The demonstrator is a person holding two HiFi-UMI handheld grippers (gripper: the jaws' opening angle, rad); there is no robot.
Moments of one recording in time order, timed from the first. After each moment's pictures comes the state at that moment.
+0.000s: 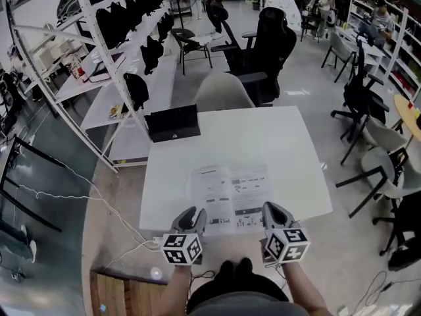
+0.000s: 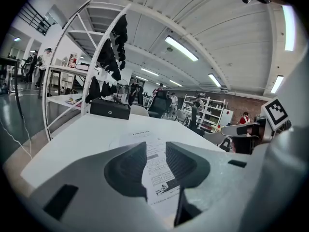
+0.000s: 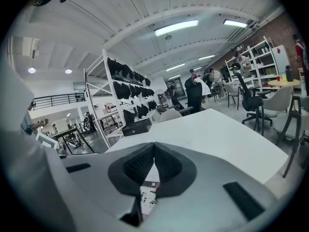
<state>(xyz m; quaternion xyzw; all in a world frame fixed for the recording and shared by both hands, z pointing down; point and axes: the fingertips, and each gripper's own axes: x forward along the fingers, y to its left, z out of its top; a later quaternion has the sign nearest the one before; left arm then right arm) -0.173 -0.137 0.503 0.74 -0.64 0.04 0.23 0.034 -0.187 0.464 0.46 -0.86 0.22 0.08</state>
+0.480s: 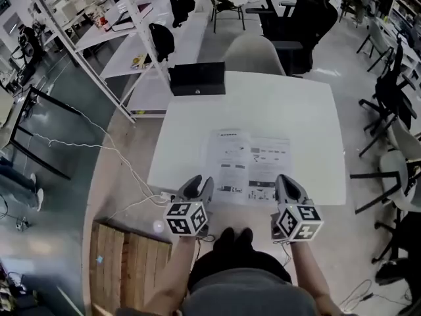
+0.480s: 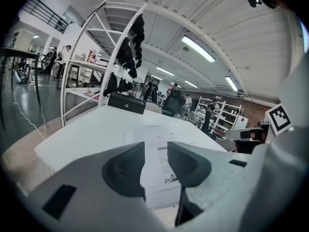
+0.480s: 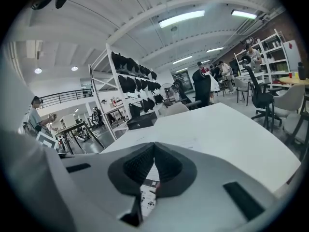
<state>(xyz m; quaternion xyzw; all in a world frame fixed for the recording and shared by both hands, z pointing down) -0.190 -0.124 0.517 0.67 -0.69 0.02 0.27 0.024 -0.205 0.474 0.41 -0.87 0.23 0.11</state>
